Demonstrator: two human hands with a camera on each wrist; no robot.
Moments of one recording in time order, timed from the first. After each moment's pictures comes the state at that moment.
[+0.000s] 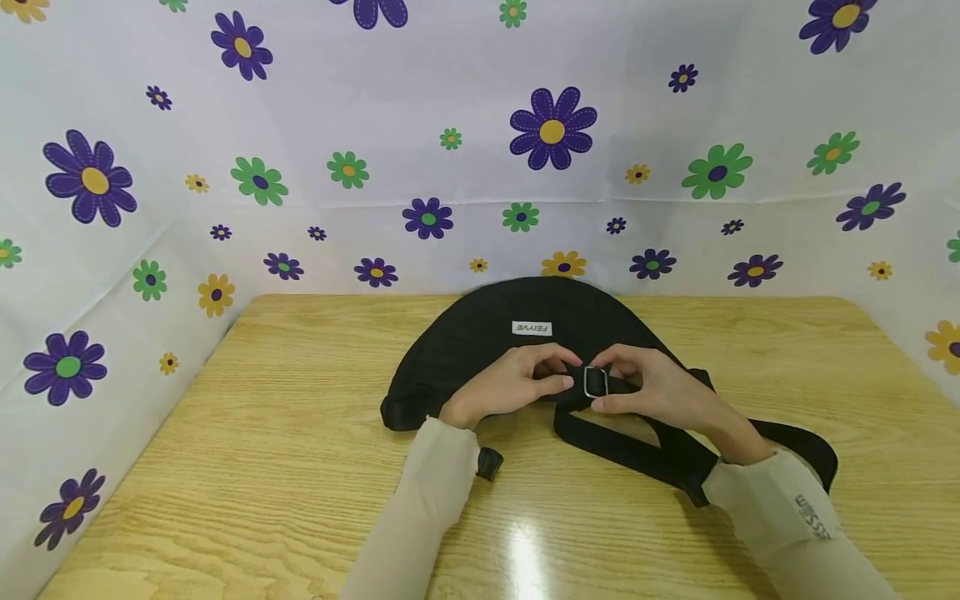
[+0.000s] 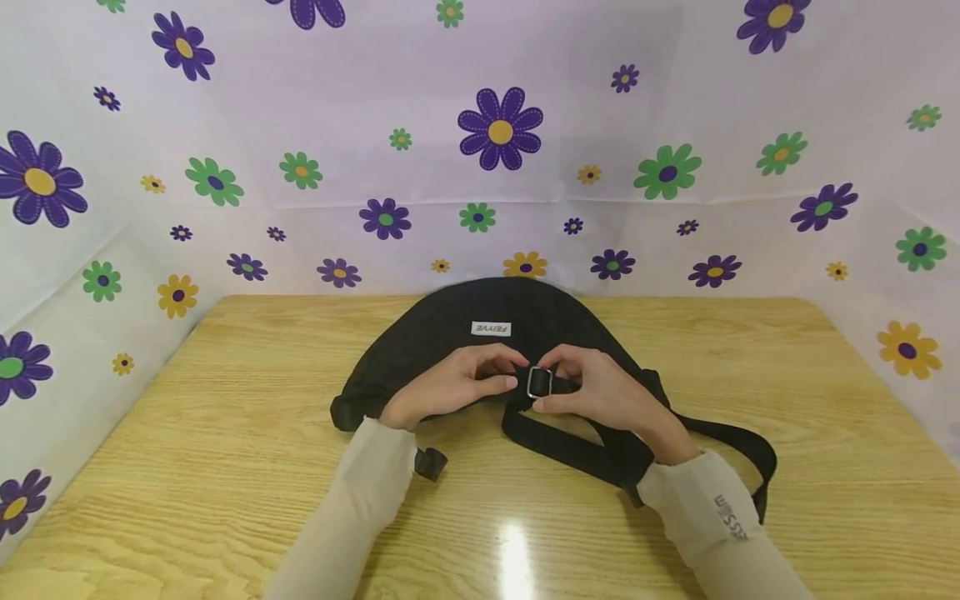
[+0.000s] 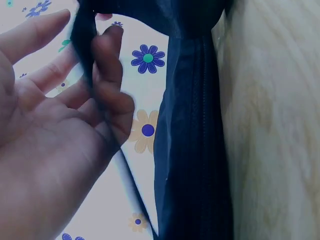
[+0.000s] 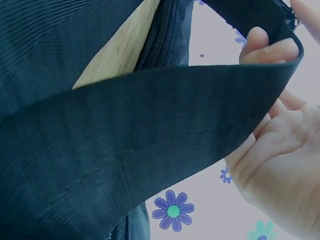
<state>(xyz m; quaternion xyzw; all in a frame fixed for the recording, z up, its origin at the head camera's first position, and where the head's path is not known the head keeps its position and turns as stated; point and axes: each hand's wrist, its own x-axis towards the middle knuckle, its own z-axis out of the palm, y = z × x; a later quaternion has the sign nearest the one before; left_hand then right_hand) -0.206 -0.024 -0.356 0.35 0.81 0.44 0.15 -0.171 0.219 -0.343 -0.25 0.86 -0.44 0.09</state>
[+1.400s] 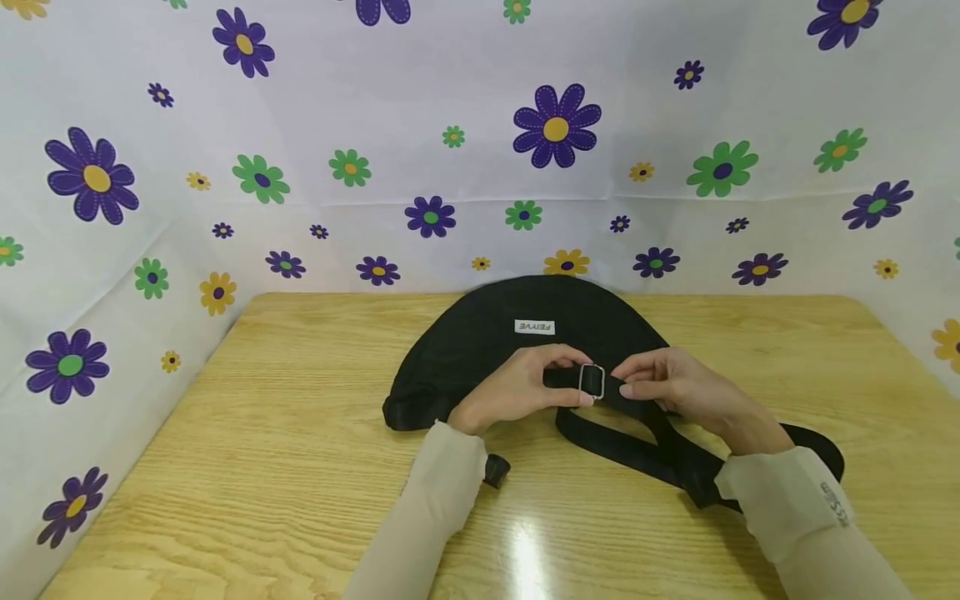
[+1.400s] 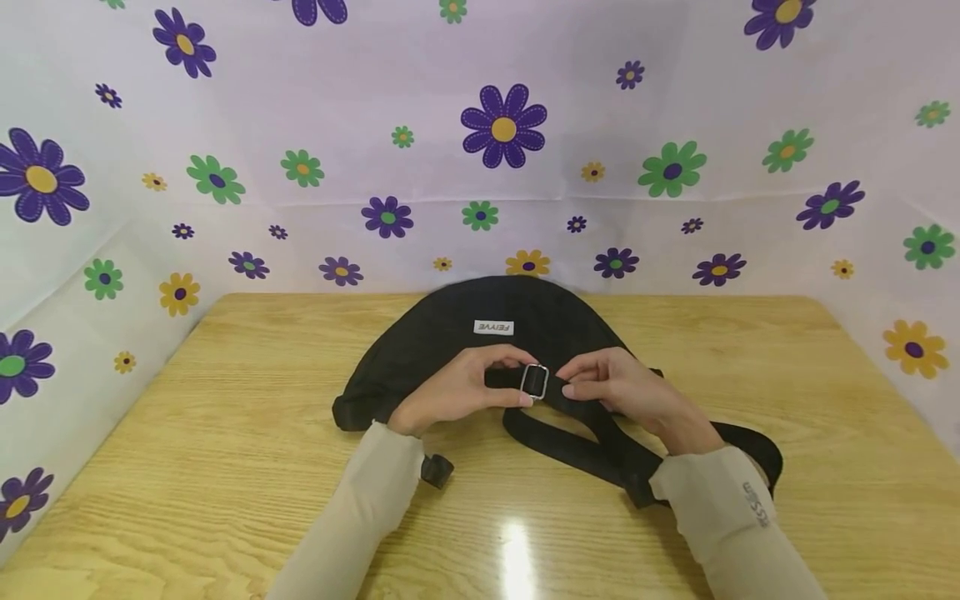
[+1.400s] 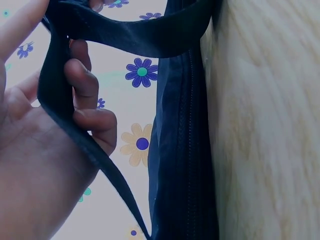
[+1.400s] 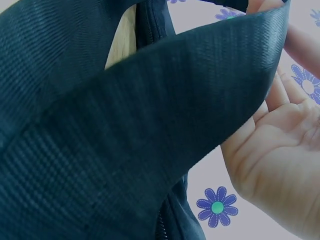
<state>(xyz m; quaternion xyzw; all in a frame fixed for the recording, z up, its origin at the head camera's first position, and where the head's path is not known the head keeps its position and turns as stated) -0.199 -0.018 -0.359 0.34 0.80 0.48 0.12 -0.182 0.243 -0.352 -0.18 0.73 -0.62 0.23</state>
